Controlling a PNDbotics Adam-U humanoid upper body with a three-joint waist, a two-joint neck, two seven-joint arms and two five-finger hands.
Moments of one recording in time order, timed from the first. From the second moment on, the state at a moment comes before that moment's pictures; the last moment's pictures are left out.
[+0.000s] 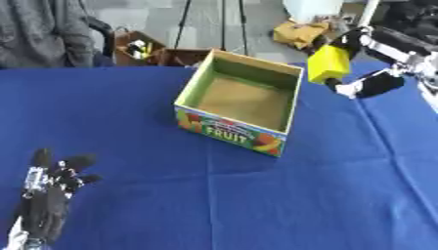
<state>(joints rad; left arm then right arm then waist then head) -0.21 0.18 -0.02 -1.58 0.22 -0.07 -0.13 -0.90 -0.65 0.20 -1.20 0.50 -0.29 0.37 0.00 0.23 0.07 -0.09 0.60</state>
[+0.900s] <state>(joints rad) -0.24 0.17 -0.04 -1.58 0.22 -0.07 -0.16 -0.94 -0.50 0.21 -0.97 0.73 -0.34 0.38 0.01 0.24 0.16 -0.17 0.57</state>
